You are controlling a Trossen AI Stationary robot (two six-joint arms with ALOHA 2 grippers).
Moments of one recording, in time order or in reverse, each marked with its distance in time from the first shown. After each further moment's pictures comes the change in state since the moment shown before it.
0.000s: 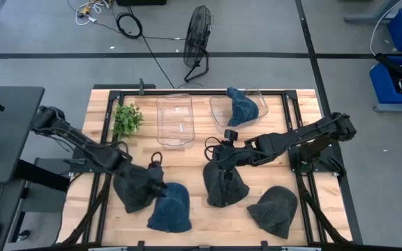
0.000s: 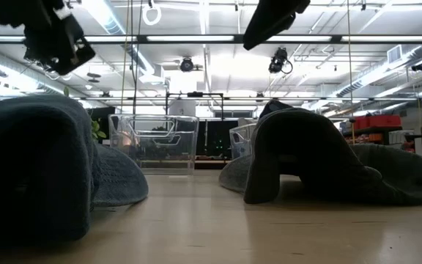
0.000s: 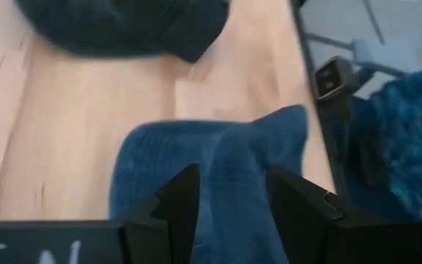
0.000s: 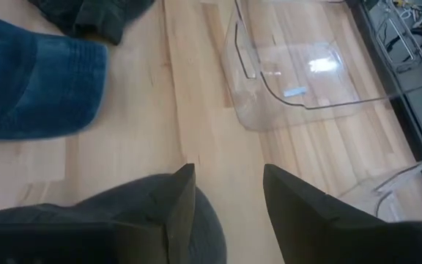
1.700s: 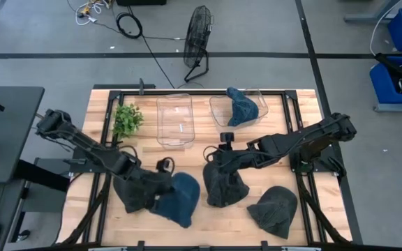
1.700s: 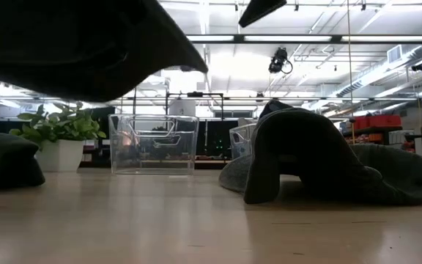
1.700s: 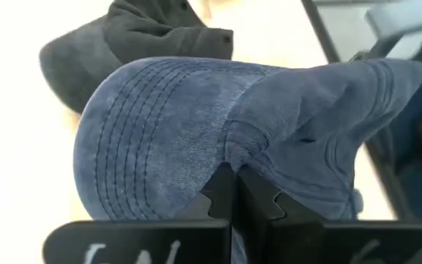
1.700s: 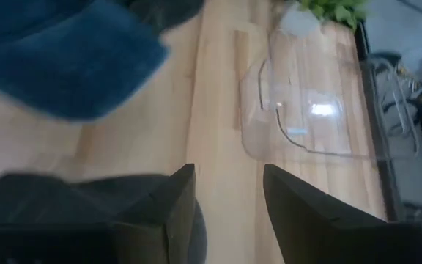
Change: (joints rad) left arm 0.011 0.136 0.242 -0.179 -0.093 0.265; right arm 0.043 0.000 0.072 -0.035 -0.018 -0.256
